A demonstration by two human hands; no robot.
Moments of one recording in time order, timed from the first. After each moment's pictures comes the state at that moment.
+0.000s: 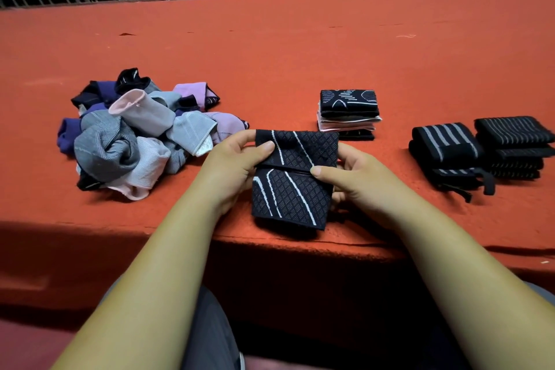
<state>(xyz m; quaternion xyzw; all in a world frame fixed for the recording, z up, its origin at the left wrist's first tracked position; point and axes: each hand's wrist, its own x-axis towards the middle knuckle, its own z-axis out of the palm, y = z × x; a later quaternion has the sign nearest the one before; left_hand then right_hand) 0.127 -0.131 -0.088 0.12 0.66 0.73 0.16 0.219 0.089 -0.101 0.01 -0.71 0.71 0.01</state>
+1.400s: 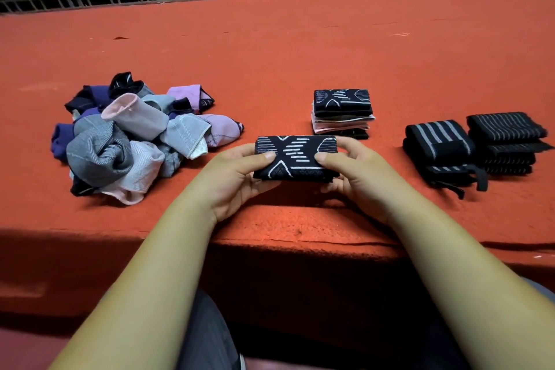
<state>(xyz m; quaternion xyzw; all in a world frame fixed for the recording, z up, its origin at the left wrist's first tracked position) 0.132 -0.129 -0.086 0.12 0.60 0.74 0.27 0.215 0.096 -0.102 -0.04 -0.63 0.78 0.05</state>
